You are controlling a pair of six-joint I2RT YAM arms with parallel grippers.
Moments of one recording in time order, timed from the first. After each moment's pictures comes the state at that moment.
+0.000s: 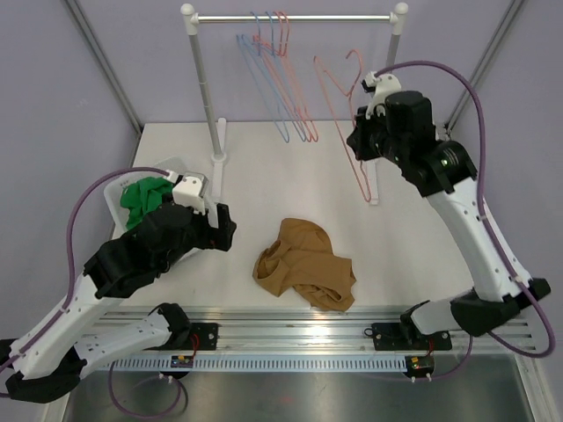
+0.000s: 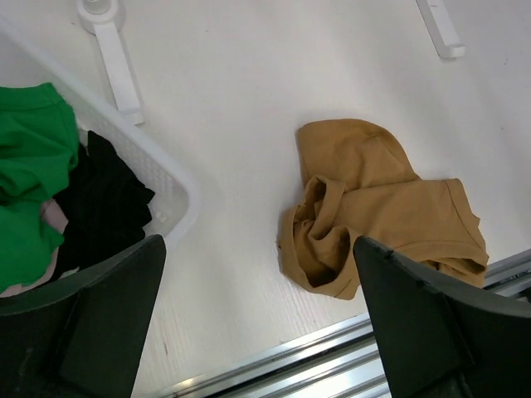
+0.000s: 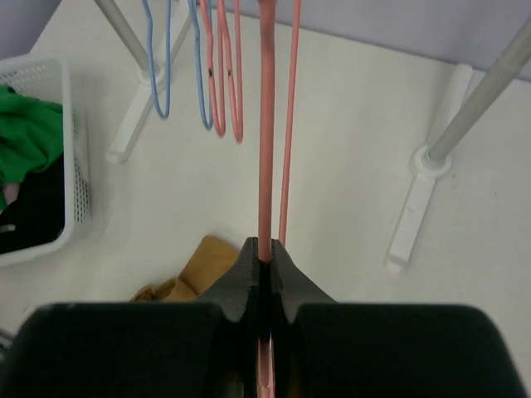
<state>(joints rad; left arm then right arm) -0.87 0.80 1.16 -0.91 -0.42 -0.40 0.51 1.34 1.76 -0.83 0.09 0.16</state>
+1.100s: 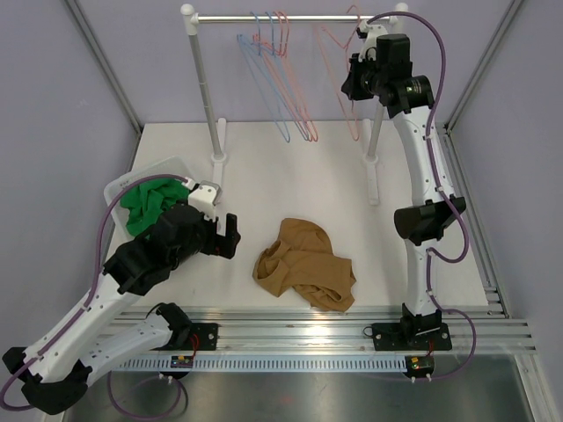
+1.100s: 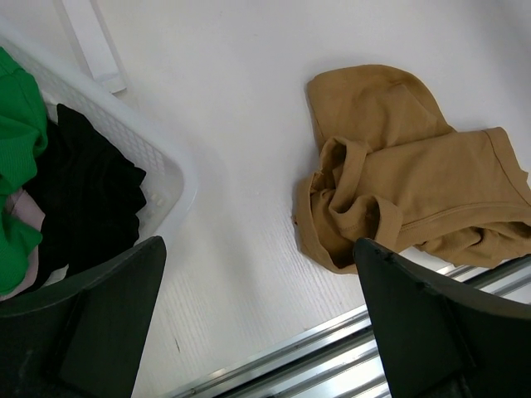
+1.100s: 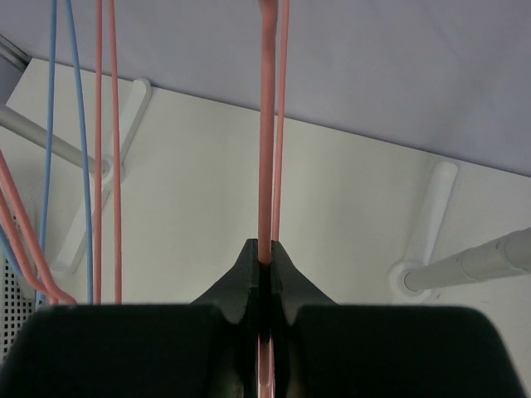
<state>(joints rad) -0.74 0.75 0.97 -0.82 -0.23 -0.28 0.26 2.21 2.75 -0.94 -0.15 0.09</state>
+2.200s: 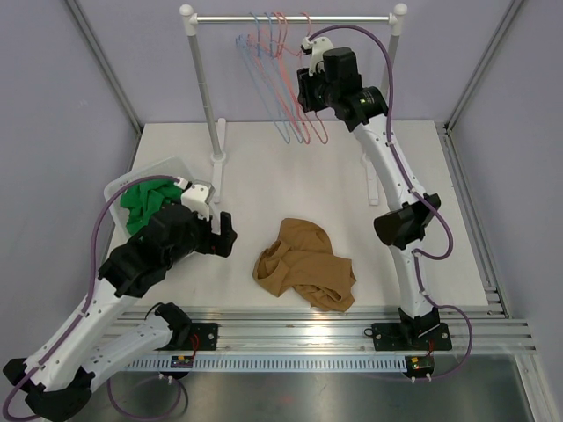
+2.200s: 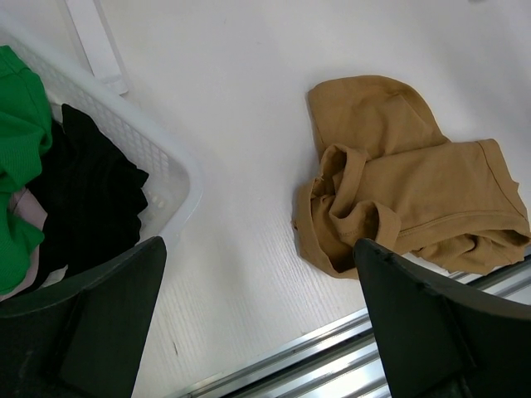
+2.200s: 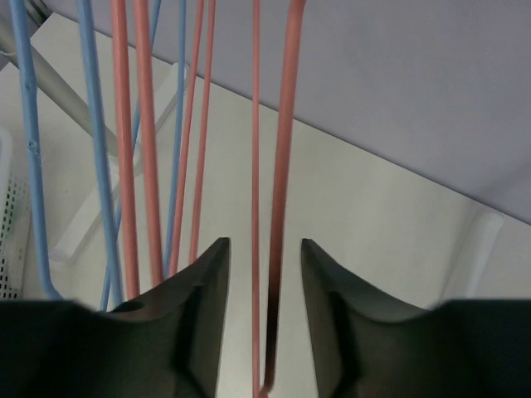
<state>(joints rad) -0.66 0.72 0.96 -0.81 -0.17 -0.27 0.47 2.27 2.72 -0.83 -0.02 0.00</state>
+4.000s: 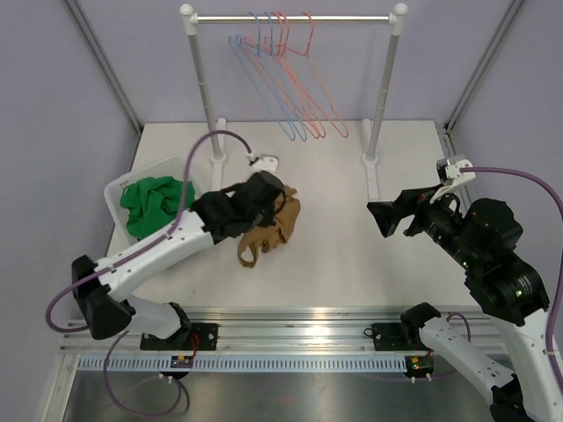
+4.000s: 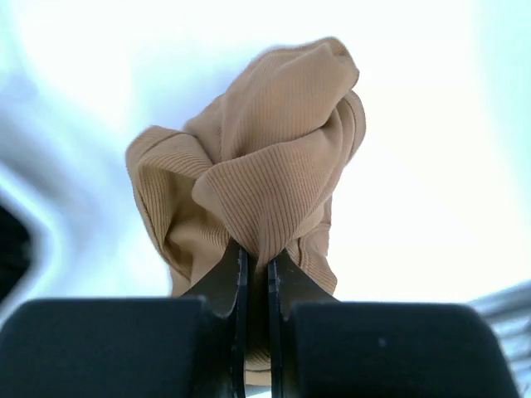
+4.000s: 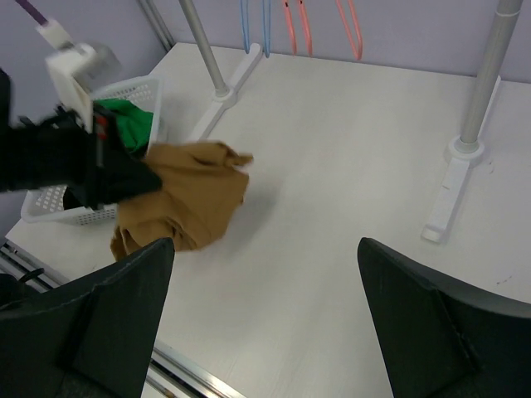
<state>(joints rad) -0.96 1.42 1.28 -0.78 -0.41 -0.56 0.46 0.67 1.24 -0.70 -0.07 0.23</state>
